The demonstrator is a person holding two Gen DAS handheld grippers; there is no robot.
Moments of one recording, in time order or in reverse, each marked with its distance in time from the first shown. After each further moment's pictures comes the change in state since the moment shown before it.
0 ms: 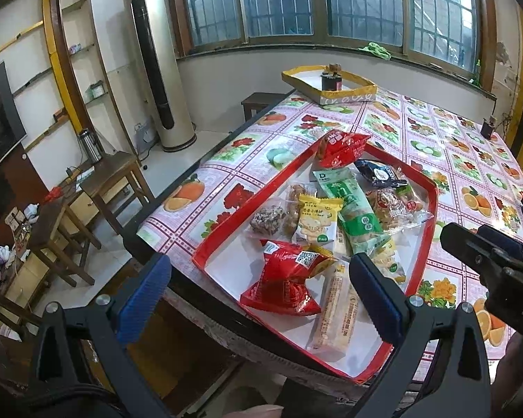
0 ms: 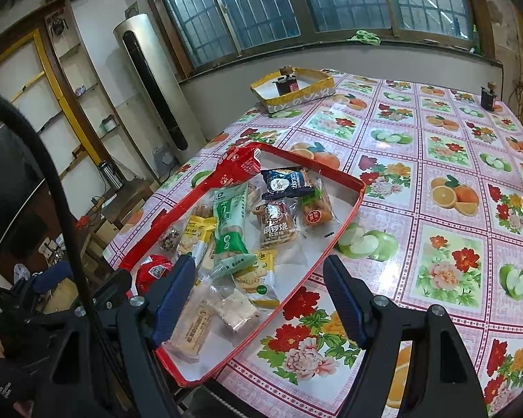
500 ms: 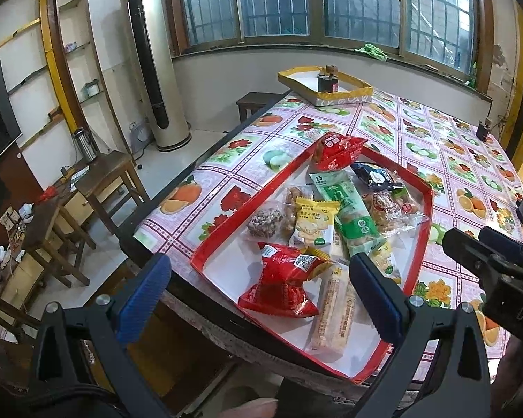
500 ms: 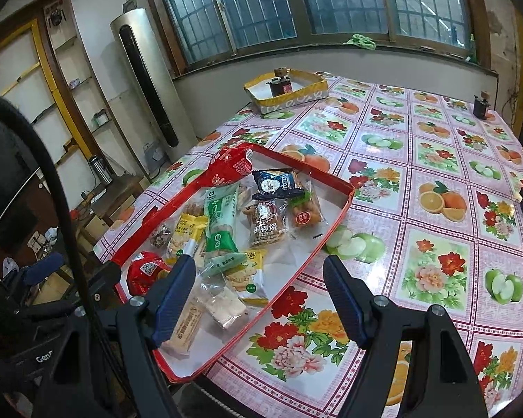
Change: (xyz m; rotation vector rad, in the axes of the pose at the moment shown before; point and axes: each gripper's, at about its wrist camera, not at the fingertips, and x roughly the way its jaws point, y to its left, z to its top) left arm 0.001 0.001 0.005 0.001 0.009 -0.029; right arm -0.004 0.003 0.002 -0.027 0.005 -0.050
